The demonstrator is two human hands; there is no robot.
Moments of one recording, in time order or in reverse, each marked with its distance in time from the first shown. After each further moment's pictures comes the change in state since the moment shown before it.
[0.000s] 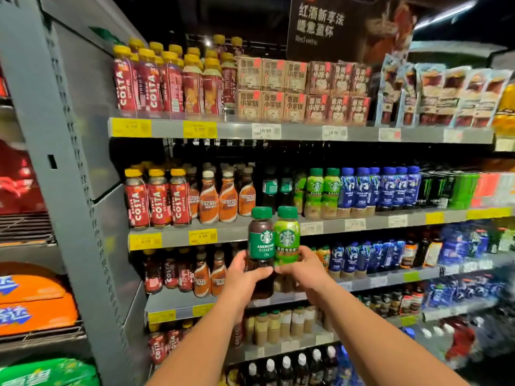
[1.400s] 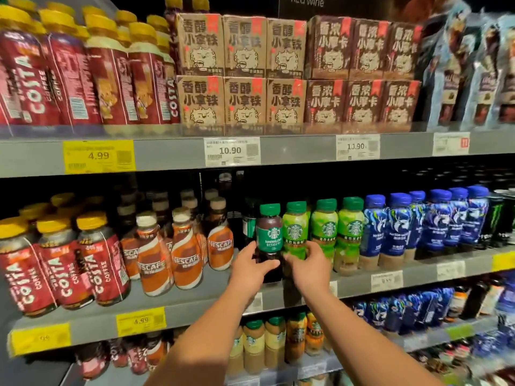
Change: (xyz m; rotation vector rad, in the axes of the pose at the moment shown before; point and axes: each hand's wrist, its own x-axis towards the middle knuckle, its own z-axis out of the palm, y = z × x) left_hand 0.282 0.009 0.077 0.368 0.019 0.085; right_hand 0.256 -0.029 -0.029 -0.185 0.352 -0.121
